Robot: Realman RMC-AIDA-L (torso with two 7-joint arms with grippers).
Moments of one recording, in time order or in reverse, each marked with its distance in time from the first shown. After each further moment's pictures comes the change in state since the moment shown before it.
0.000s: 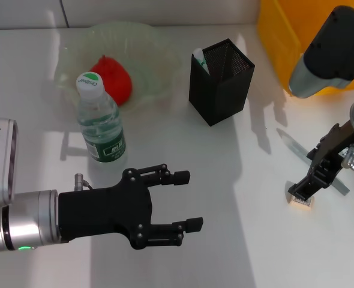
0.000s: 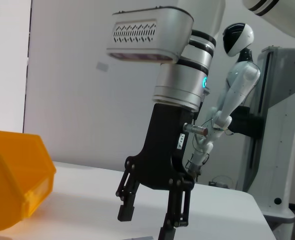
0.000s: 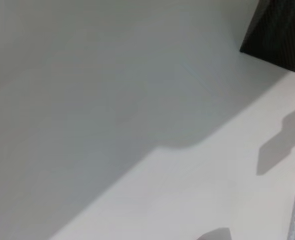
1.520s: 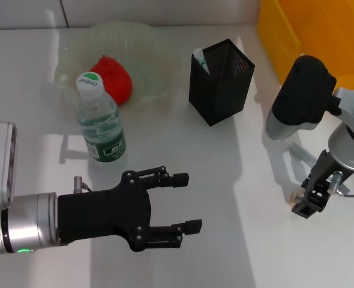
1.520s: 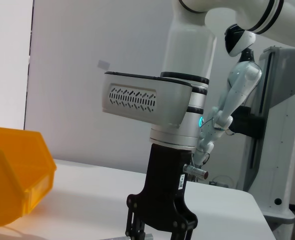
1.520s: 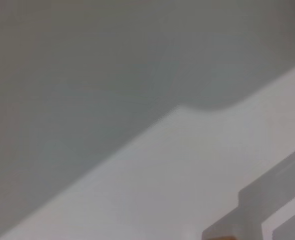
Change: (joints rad) left arm 0.008 0.000 0.002 -0.003 0.000 0.000 0.000; right arm 0.026 0.003 -0.144 0.210 -0.038 0.127 -0.034
